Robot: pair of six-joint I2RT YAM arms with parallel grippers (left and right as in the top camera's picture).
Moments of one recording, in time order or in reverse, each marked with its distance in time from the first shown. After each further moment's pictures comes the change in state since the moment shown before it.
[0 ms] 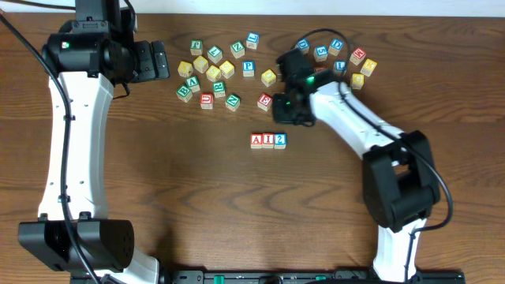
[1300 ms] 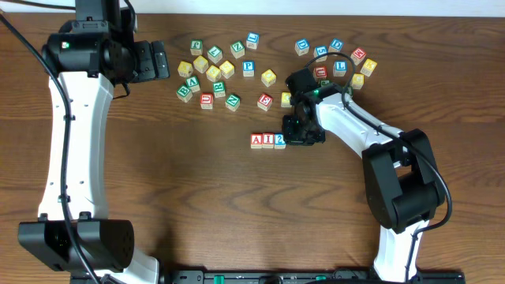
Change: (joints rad) left arm 0.000 0.000 0.000 0.000 0.000 0.000; right arm -0.010 -0.011 -0.173 0.008 -0.034 -0.006
